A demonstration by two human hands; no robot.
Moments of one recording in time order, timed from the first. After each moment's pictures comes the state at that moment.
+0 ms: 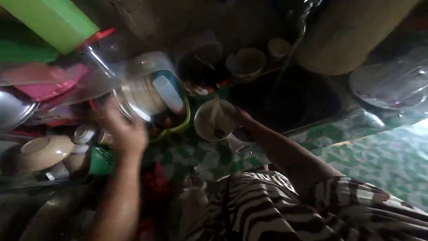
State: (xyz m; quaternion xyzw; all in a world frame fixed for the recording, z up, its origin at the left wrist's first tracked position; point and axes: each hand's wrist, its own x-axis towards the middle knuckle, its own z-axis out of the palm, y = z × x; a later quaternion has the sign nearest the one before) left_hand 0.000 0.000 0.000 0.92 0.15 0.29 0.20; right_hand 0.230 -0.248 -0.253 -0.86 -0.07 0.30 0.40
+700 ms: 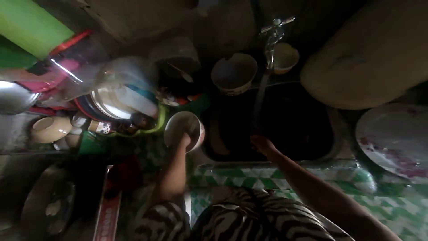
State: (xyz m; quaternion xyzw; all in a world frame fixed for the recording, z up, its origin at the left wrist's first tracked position) left_hand 0.181 -0.150 -0.246 0.81 0.48 -0.25 0.20; right_hand 0.325 -0.473 -0.284 -0.73 -0.02 0.49 0.48
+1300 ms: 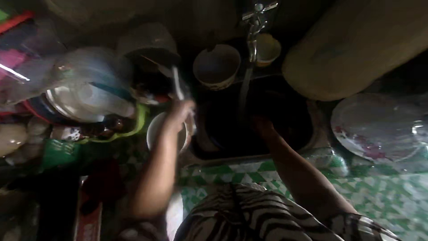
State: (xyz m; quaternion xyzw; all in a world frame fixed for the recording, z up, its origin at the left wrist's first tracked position) left_hand 0.272 -0.235 -0.086 0.72 0.43 0.01 0.54; right_hand 0.384 -0.491 -0.308 -0.72 0.11 0.36 0.58
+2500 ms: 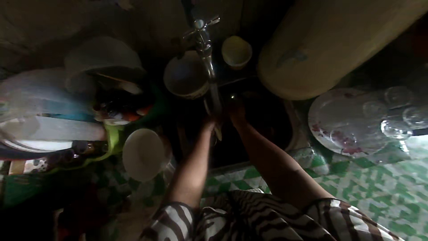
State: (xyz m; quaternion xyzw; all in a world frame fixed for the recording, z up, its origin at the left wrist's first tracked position) left_hand 0.380 -0.327 -0.279 0.70 0.43 -0.14 0.55; right_hand 0.449 -0.433 -0.298 -0.77 0.08 0.18 0.60
